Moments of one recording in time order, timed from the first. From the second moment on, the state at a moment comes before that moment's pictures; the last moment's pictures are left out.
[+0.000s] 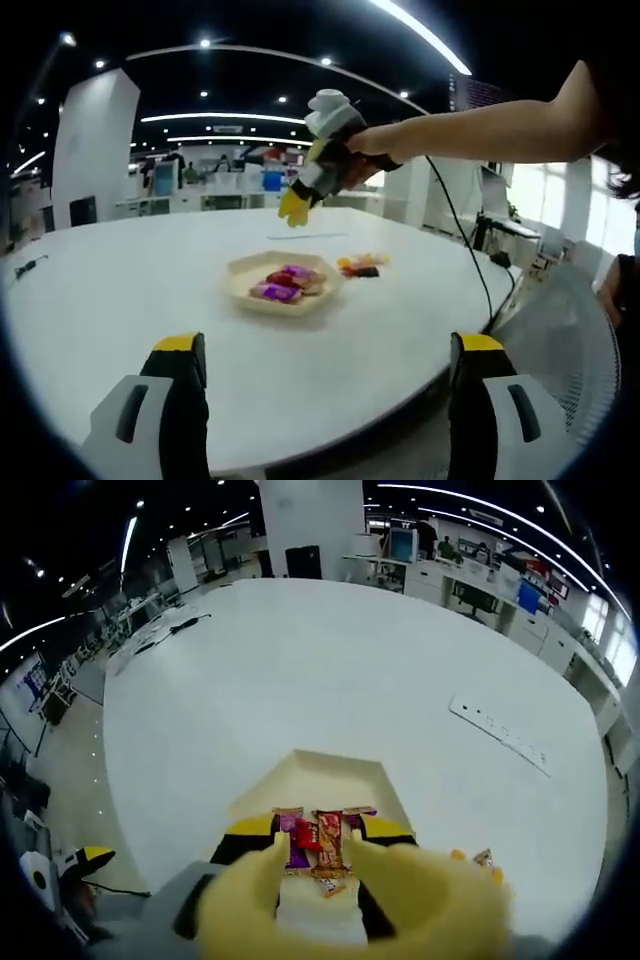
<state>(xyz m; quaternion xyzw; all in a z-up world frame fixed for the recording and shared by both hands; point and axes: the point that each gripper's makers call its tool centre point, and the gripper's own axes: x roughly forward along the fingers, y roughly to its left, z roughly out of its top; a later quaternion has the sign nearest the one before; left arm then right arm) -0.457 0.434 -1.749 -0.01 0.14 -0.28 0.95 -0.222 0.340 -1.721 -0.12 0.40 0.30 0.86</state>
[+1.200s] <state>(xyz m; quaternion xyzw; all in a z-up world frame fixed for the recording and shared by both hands) -0.457 0.435 -1.750 0.00 0.14 -0.28 0.95 -0.237 0.179 -1.805 -0.13 0.45 0.21 0.86</state>
